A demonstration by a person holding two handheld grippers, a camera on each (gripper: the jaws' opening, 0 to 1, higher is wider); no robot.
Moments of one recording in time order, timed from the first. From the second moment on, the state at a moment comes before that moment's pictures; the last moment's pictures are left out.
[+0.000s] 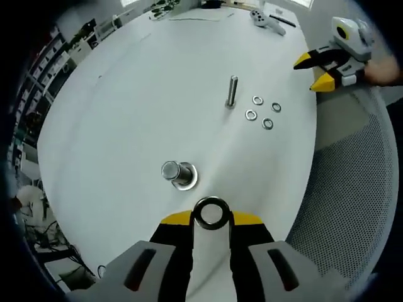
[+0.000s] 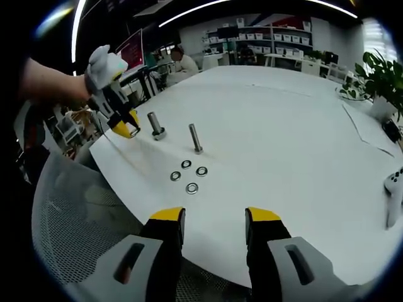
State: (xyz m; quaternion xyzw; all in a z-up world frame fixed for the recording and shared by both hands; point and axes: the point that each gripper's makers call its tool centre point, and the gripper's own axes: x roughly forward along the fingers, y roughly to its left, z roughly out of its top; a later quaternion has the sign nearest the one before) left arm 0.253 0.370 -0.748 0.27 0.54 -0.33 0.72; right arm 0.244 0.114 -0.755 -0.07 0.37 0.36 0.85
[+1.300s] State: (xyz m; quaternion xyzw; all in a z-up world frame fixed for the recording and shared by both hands) left arm 0.303 0.353 -0.730 0.31 0.51 -0.35 0.72; right arm 0.247 0.112 -0.753 -0.07 0.36 0.36 0.86
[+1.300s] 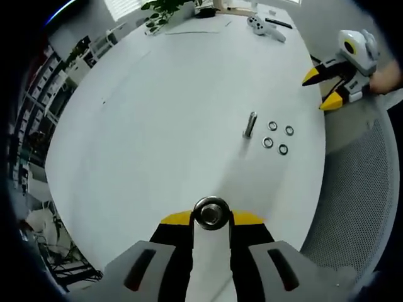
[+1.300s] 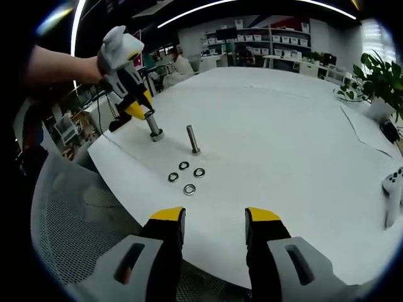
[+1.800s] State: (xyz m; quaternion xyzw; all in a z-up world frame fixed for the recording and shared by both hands) left arm 0.303 0.355 -0.739 0.32 0.52 -0.35 0.71; right arm 0.248 0.113 -0.753 -0.07 0.36 0.36 0.86
